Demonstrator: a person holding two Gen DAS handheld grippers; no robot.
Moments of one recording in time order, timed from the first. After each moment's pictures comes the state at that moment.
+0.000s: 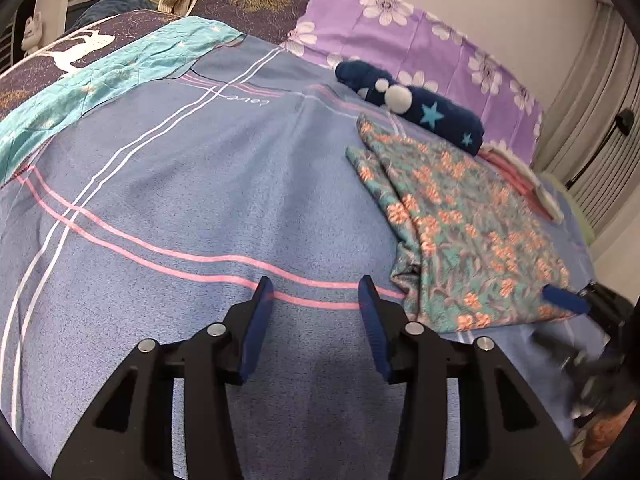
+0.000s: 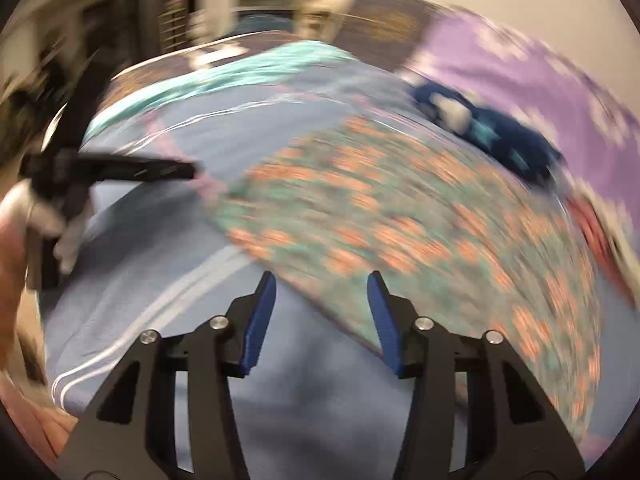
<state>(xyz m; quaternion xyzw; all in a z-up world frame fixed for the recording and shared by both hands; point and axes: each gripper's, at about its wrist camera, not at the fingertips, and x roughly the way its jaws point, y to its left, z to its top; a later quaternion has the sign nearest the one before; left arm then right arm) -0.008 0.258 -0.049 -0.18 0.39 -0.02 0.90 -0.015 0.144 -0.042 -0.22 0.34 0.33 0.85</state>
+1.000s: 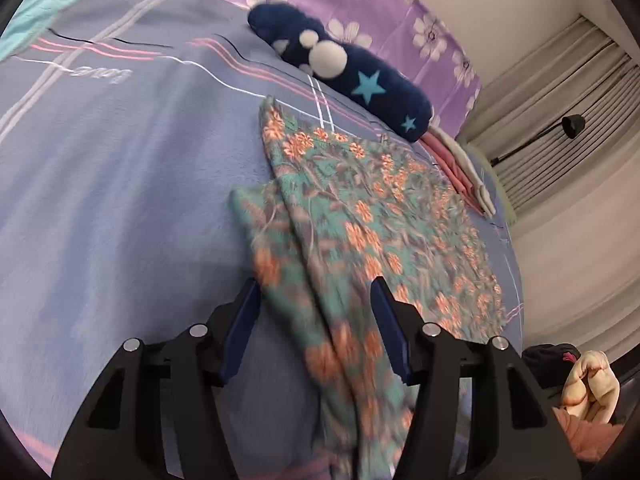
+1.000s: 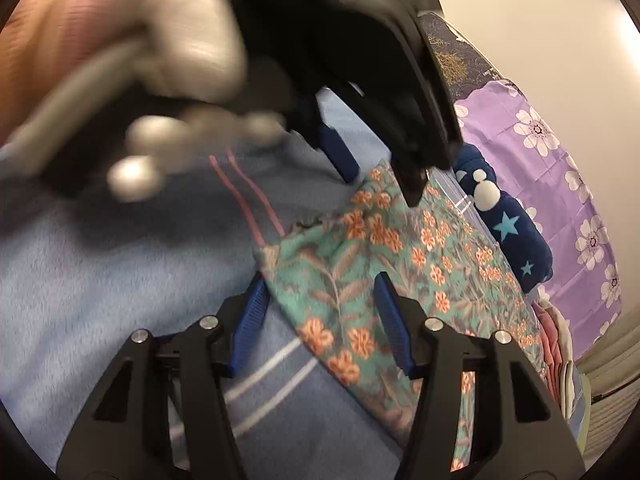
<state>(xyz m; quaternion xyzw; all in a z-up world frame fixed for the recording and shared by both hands) 0.160 0.243 -0.066 -0.25 0.46 -0.21 0.83 -0.004 0.244 -0.090 -0.40 0.29 0.27 0.83</state>
